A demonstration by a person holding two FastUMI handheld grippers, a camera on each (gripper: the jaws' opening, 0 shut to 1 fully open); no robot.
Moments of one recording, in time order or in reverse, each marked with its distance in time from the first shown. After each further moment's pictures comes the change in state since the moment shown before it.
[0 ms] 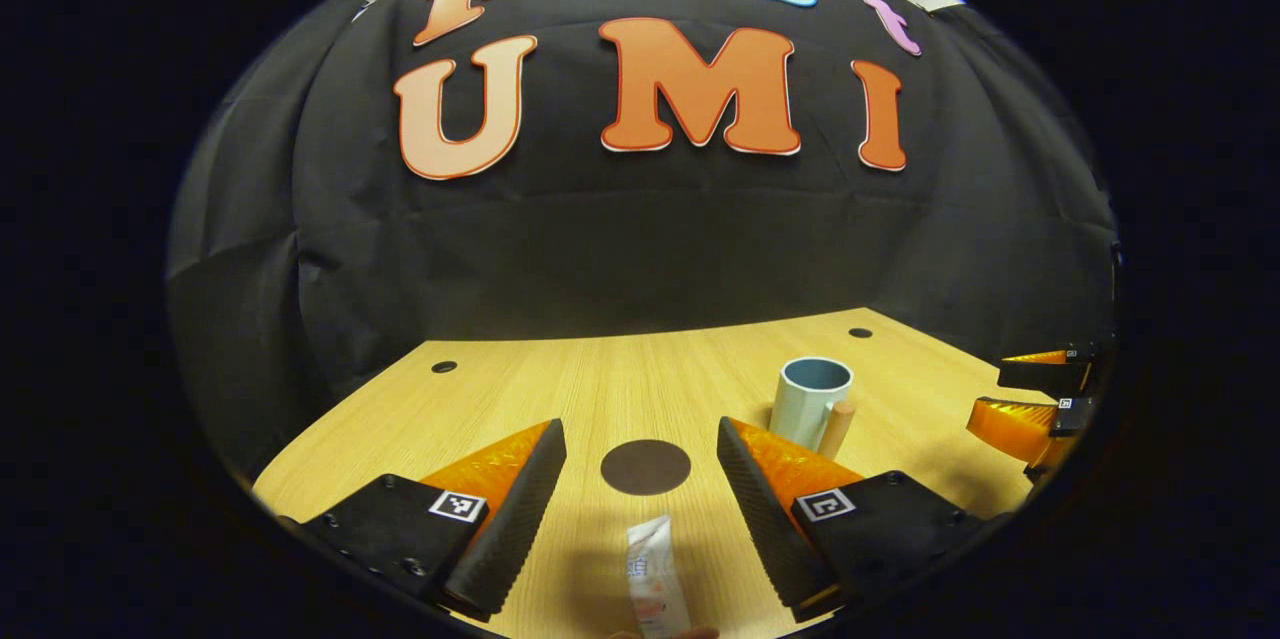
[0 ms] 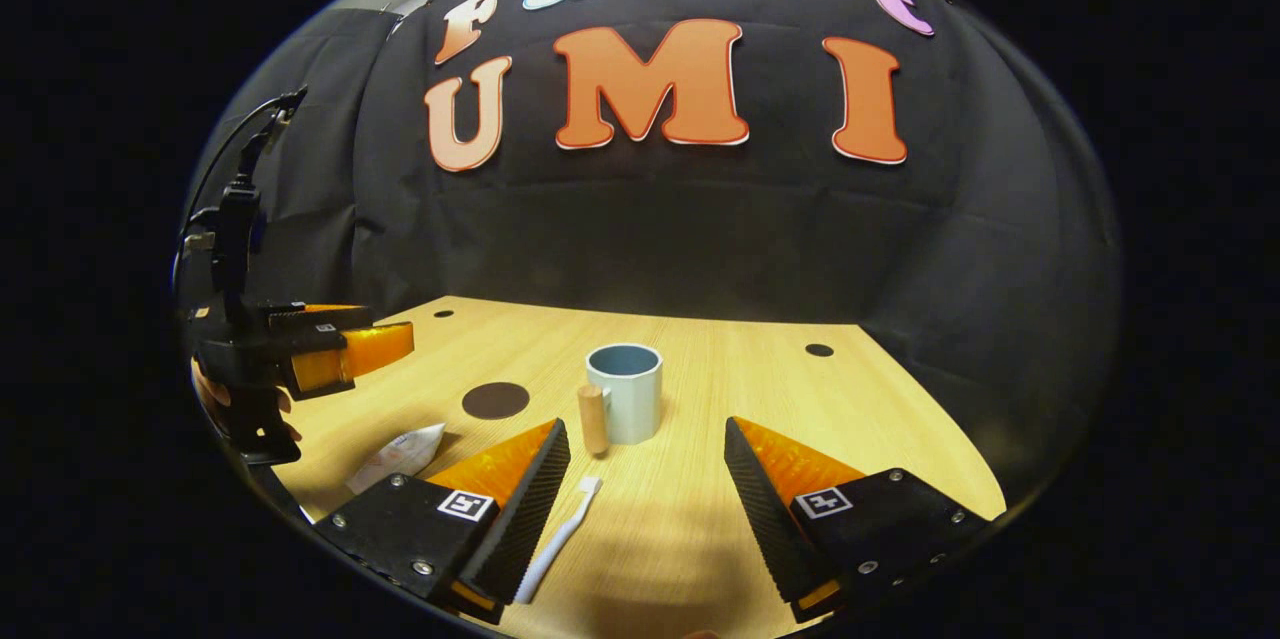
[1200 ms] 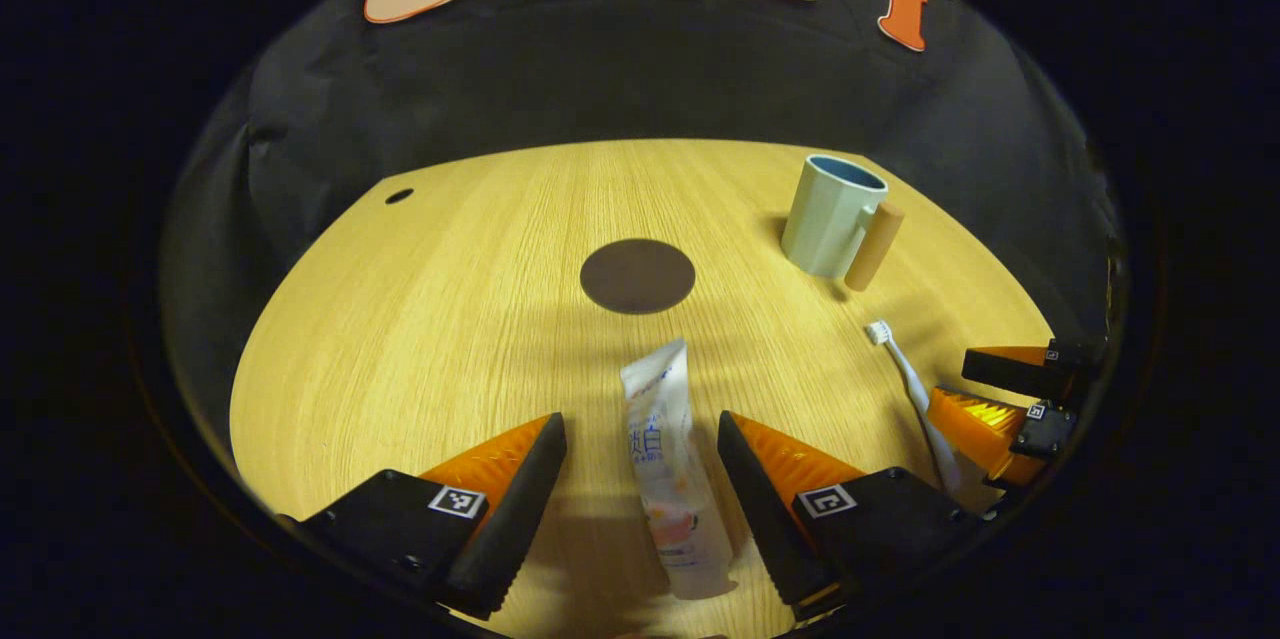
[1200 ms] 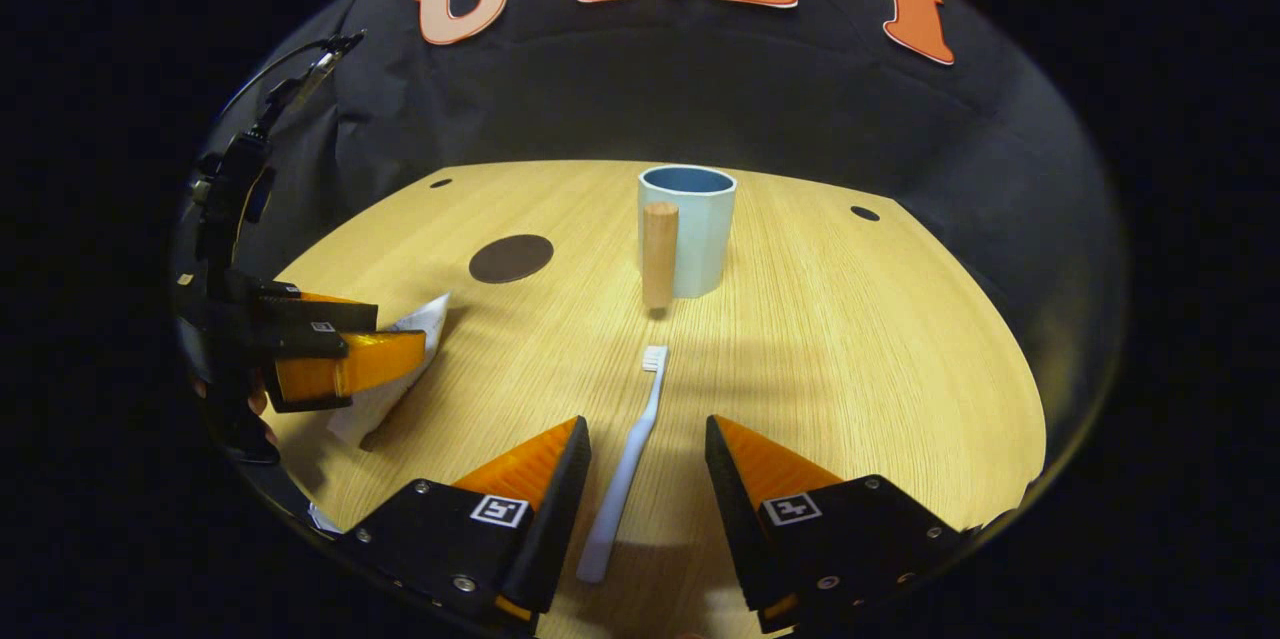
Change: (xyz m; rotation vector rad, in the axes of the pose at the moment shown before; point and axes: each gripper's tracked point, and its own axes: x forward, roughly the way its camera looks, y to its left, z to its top) left arm -0.003 -0.001 -0.148 -0.035 0.536 -0.107; right arm 0.021 0.056 -0.106 -0.014 0.428 -0.007
